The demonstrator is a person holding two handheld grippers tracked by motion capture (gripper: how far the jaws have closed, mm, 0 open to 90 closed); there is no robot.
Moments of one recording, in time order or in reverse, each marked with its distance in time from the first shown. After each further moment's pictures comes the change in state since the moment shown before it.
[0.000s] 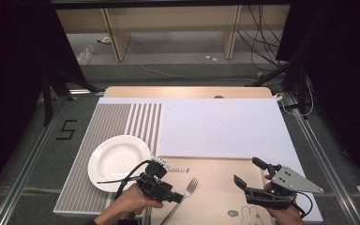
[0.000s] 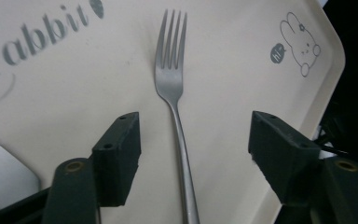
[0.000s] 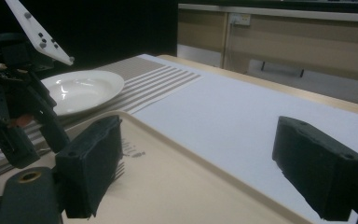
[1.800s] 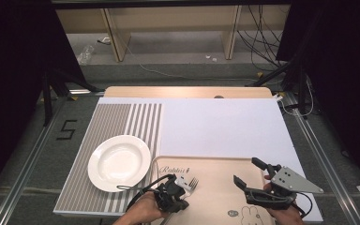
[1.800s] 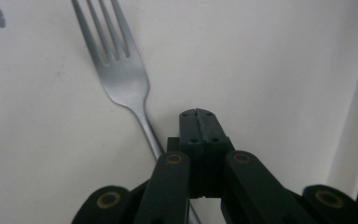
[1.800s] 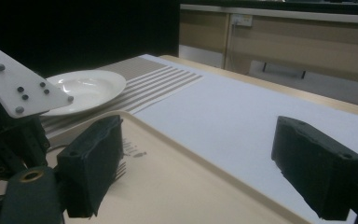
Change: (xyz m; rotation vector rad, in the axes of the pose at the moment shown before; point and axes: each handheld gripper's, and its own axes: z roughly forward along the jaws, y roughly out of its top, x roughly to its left) left arm -0.028 -0.010 0.048 0.113 0.089 0.325; right arm 0.001 0.000 0.000 -0.003 0.006 -0.007
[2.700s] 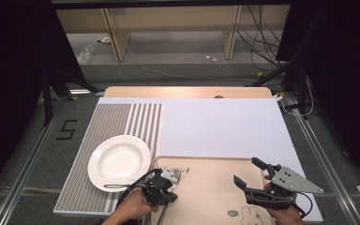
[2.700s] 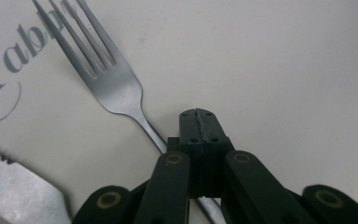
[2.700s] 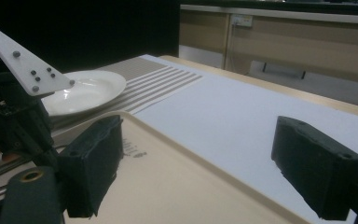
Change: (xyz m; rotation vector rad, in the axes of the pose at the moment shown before) left arm 0.026 -0.019 -0.016 -0.031 0.059 -0.090; right arm 0.000 0.000 0.000 -0.001 0.001 -0.001
